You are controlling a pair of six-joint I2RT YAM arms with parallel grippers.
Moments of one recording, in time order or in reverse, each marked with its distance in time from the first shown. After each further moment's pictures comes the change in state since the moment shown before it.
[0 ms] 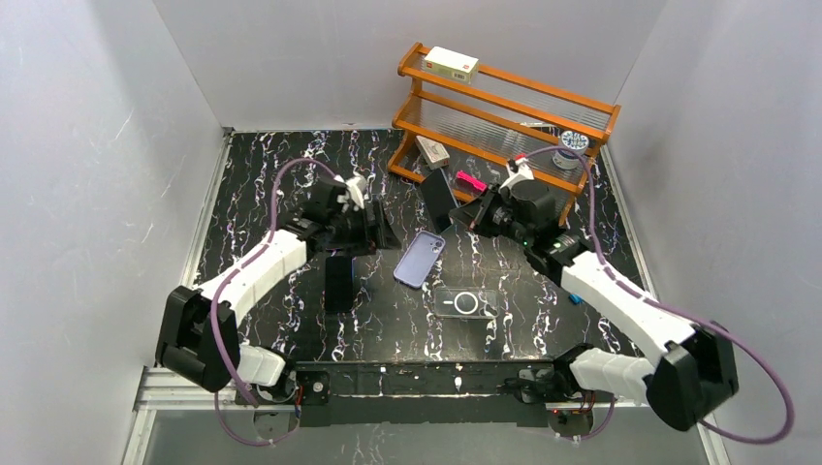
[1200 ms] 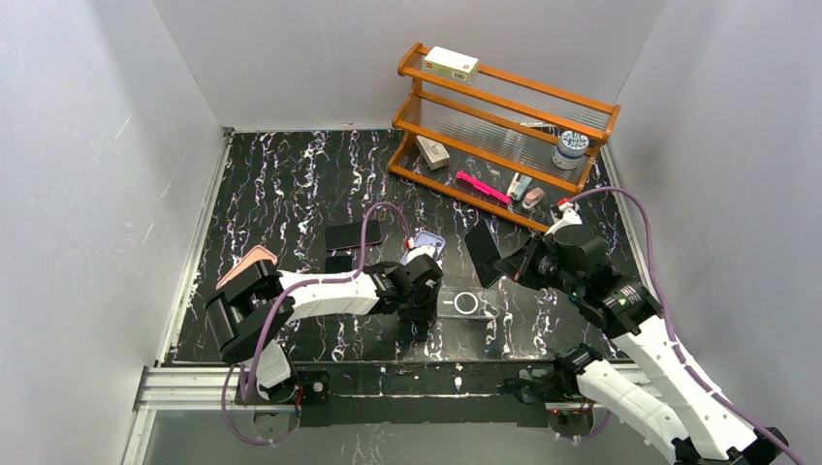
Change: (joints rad) left arm -0.682 0.246 -0.103 0.127 -0.556 -0.229; right arm 0.004 -0.515 -0.053 -0.674 0.079 -0.035
